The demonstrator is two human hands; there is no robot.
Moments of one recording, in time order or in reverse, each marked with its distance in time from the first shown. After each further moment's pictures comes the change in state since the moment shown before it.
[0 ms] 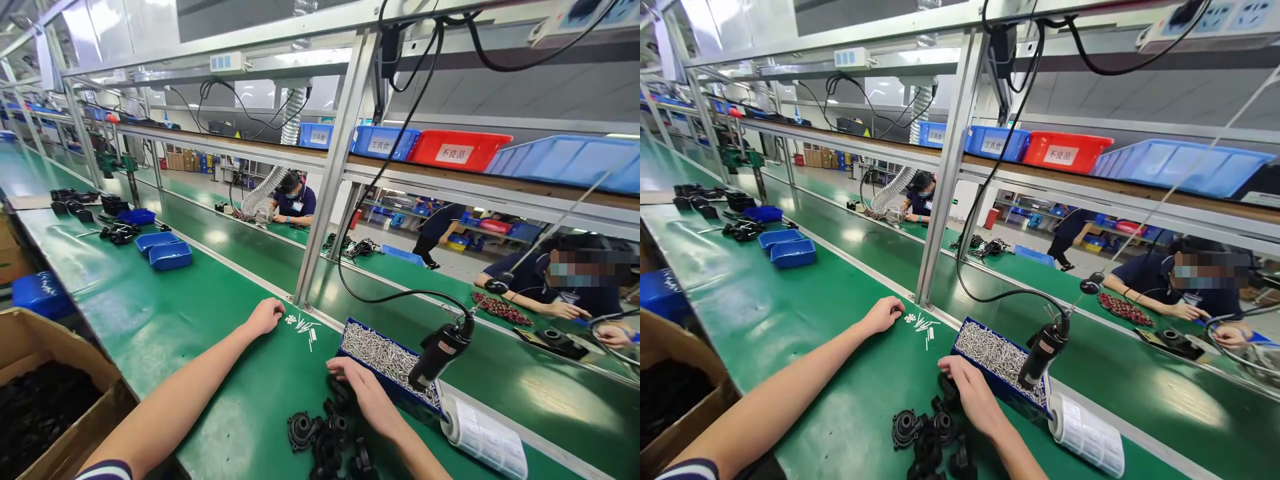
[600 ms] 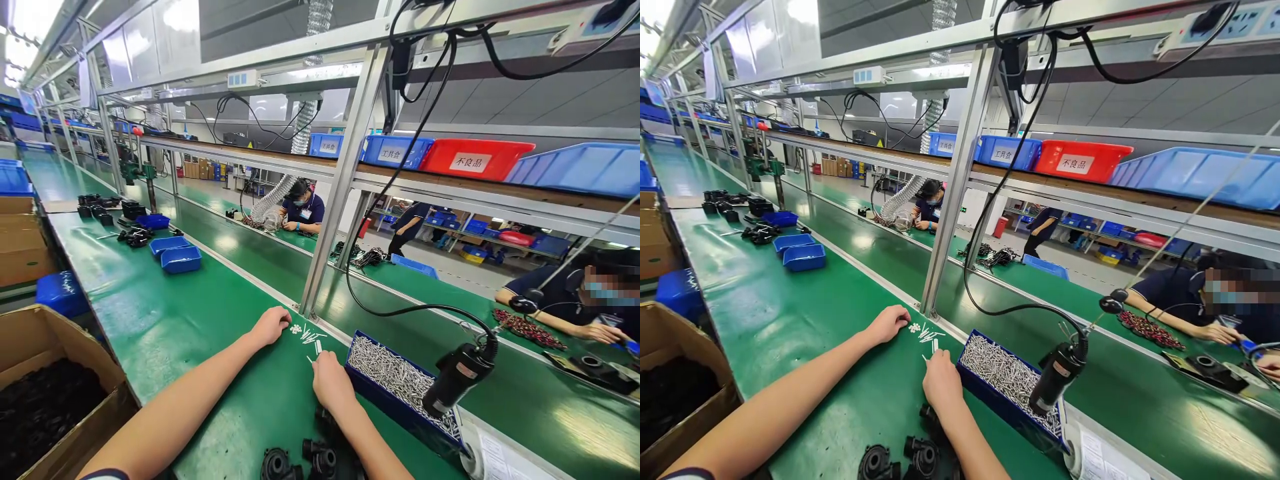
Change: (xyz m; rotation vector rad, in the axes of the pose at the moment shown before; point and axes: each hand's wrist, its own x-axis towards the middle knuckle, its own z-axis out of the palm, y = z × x) left_hand 0.000 0.001 0.004 0.057 -0.013 0.037; right_hand 0.082 -0.001 0.067 -0.499 0.100 0.217
